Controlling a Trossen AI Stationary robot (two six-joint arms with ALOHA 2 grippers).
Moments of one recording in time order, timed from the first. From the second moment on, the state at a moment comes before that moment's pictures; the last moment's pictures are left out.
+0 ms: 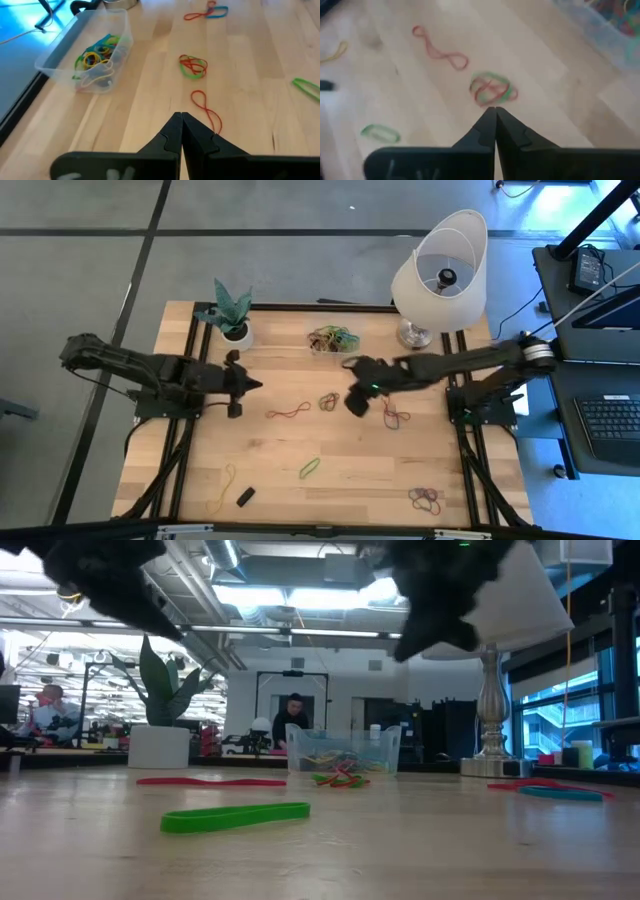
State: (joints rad) left arm -0.19 0.71 0.53 -0.43 -0.36 -0.11; right arm 0.08 1.47 1.08 -0.53 0.19 0.72
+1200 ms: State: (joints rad) left arm -0.51 1.90 1.51 -0.83 -0.32 -0.89; right arm 0.54 0.97 0.56 -0.48 0.23 0.60
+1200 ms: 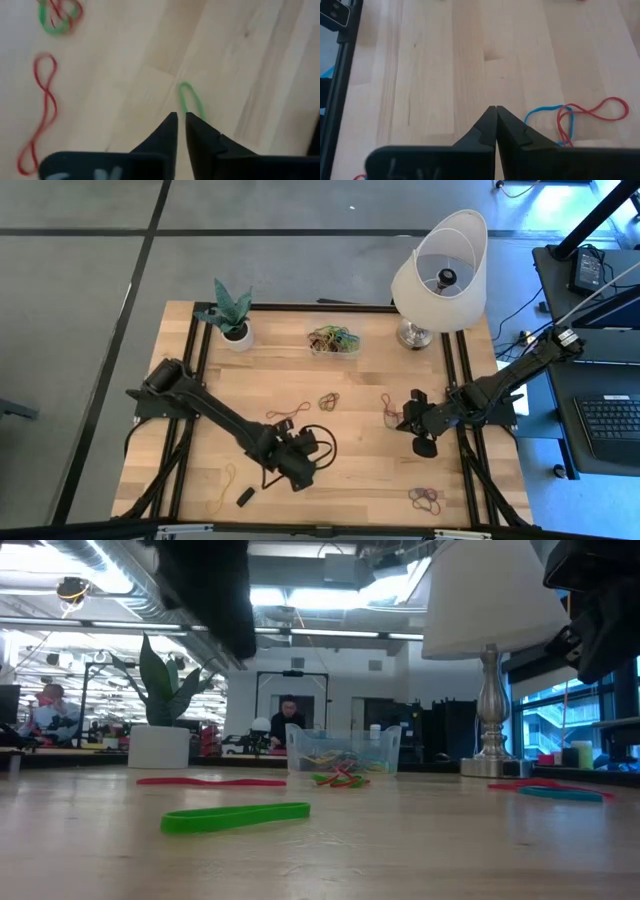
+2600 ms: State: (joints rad) left arm -0.51 2.12 1.51 -0.67 -0.31 -0.95; right arm 0.54 0.97 0.56 -0.49 0.23 0.59
